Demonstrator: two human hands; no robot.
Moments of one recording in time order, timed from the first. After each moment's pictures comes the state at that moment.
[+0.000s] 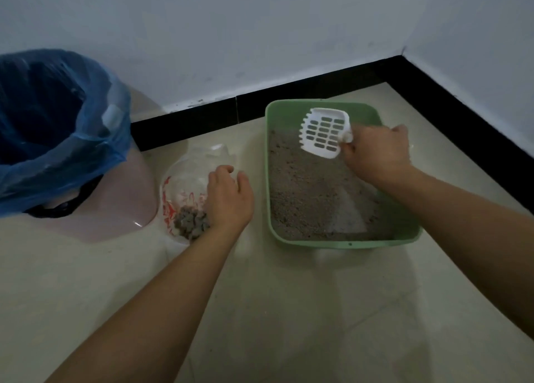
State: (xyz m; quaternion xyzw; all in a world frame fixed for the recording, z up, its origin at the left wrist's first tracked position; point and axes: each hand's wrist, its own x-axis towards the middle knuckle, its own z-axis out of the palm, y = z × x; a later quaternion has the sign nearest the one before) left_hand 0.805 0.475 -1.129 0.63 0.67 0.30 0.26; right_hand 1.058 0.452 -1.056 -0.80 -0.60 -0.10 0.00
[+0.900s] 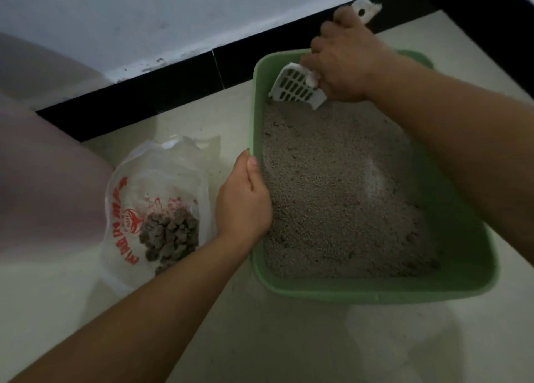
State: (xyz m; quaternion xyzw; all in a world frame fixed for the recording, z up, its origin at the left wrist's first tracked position) left_hand 0.872 0.508 -1.171 0.64 0.62 0.28 0.34; right_hand 1.101 0.634 -1.107 -0.53 -0.80 -0.22 -0.18
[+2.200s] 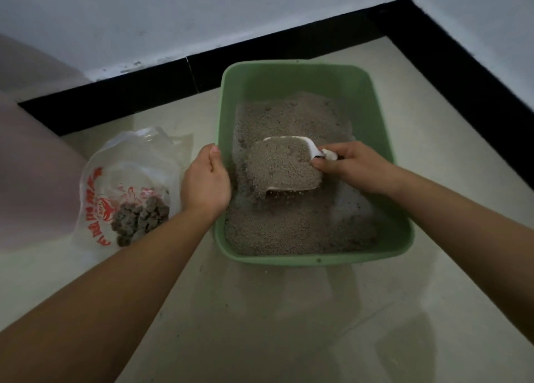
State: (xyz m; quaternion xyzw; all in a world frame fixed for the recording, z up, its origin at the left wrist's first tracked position) left_hand 0.872 0.508 -1.169 0.63 0.66 0.27 0.30; right_hand 1.129 0.454 -1.141 -0.71 -0.53 0.43 0.19
